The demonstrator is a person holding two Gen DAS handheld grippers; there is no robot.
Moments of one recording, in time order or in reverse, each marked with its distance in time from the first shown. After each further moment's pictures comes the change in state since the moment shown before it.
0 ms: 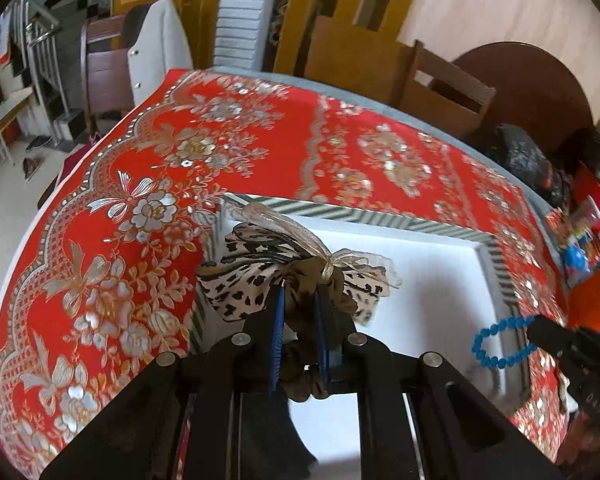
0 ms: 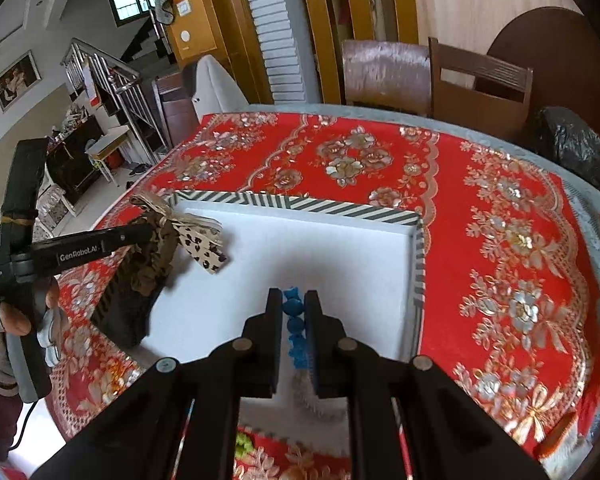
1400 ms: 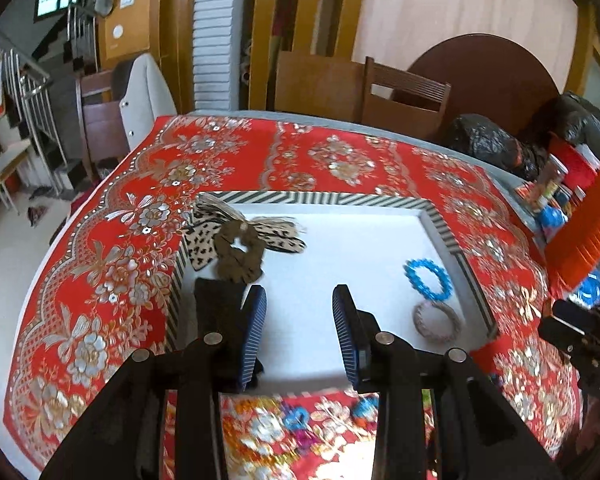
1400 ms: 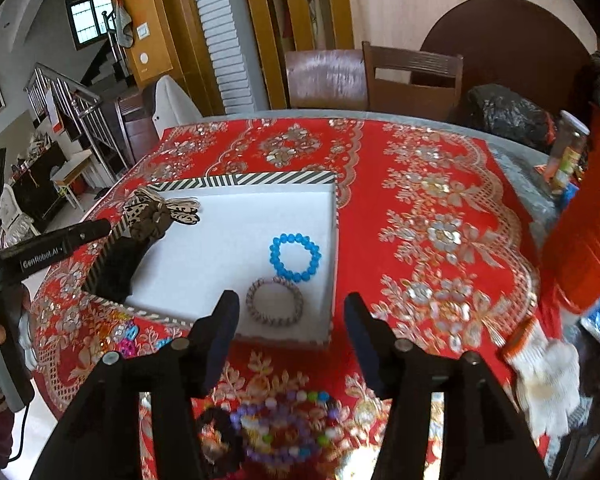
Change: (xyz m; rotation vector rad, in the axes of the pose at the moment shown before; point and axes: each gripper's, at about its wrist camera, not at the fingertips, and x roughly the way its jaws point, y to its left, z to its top) left arm -0.087 -0.061 -0.078 0.156 -0.140 0.002; right arm -0.101 -0.019 -0.084 0.090 -0.082 -0.153
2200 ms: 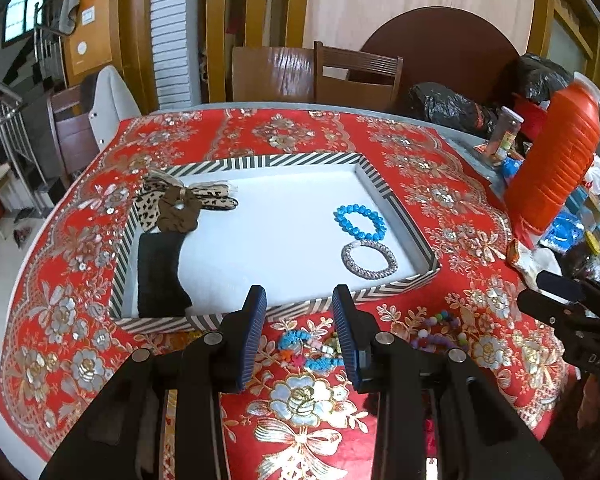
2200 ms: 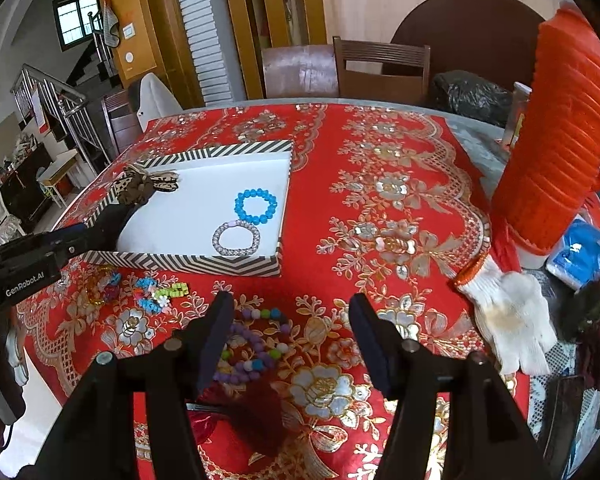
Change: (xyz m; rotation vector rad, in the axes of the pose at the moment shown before) left arm -0.027 -0.057 -0.049 0.095 0.034 -0.074; right arm -0.040 -0.031 -0.055 0.033 0.015 -0.045
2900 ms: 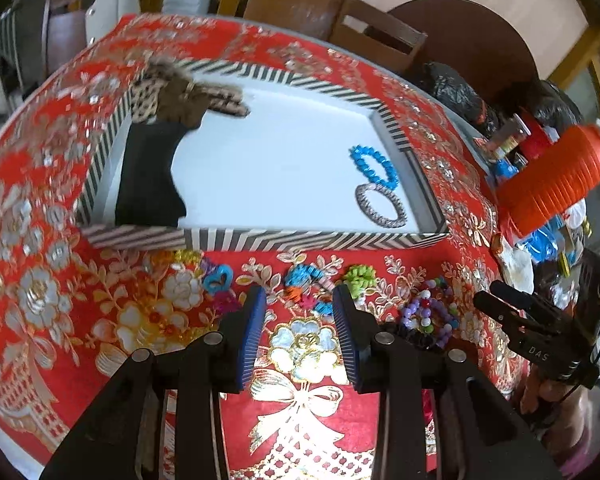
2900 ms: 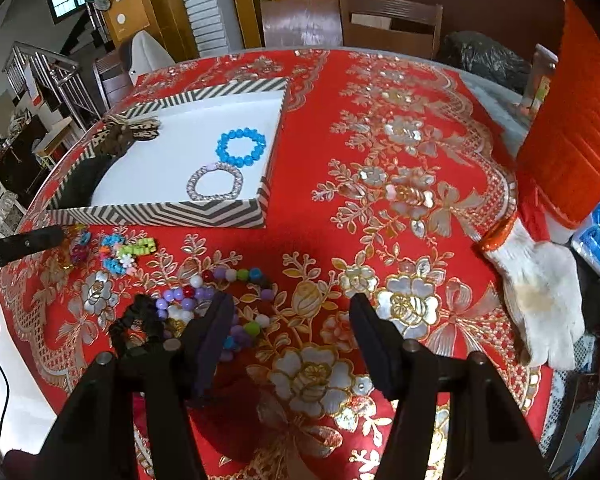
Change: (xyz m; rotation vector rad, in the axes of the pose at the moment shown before) left arm 0.035 0.050 -0.027 -0.221 0.231 -0.165; right arm 0.057 -0.012 -0.016 -0.009 0.163 0.005
